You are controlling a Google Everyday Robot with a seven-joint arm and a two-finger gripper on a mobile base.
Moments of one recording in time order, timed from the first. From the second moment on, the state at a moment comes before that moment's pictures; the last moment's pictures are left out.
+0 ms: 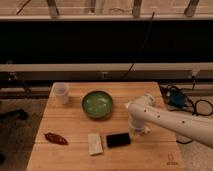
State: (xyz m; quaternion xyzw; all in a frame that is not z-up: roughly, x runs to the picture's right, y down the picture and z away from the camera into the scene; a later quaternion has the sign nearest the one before) arm 0.153 0.265 0.795 -0.38 -0.01 0.03 0.92
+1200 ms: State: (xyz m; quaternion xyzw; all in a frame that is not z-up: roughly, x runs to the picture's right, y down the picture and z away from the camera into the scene) arm 0.137 0.267 0.797 -0.39 -0.02 -0.01 0.92
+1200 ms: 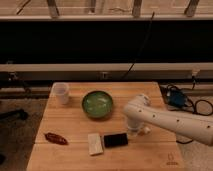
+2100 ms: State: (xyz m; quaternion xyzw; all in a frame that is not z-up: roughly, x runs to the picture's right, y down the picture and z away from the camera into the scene) arm 0.120 0.268 0.798 -0.39 -0.03 -0.05 0.92
